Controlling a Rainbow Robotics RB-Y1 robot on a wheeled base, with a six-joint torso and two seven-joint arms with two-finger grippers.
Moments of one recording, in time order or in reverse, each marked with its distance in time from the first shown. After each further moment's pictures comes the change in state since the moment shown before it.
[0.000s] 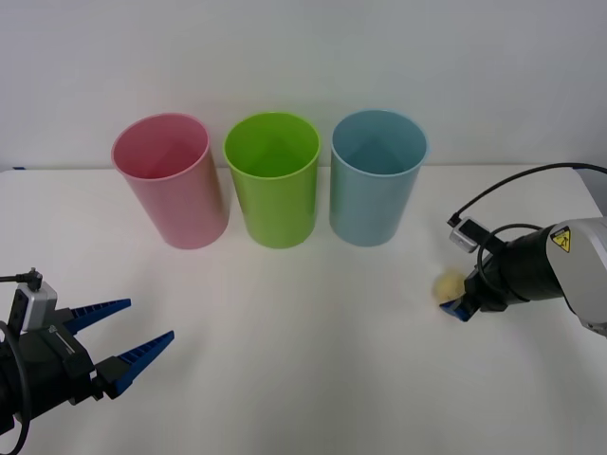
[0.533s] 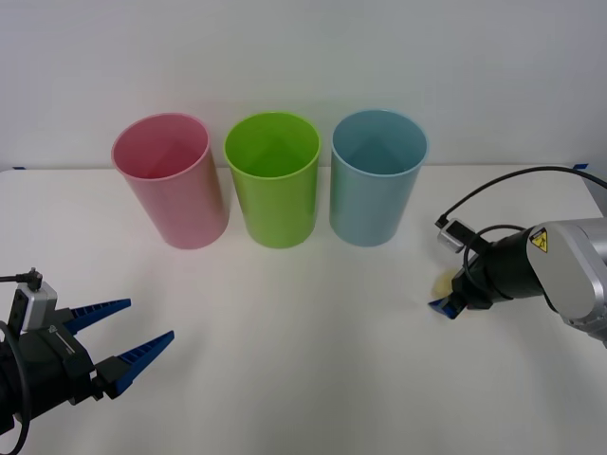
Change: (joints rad) right arm -0.043 0.007 0.056 0.103 -0.007 0.081 0.011; left arm 0.000 0.000 0.000 0.000 0.000 0.000 0.000
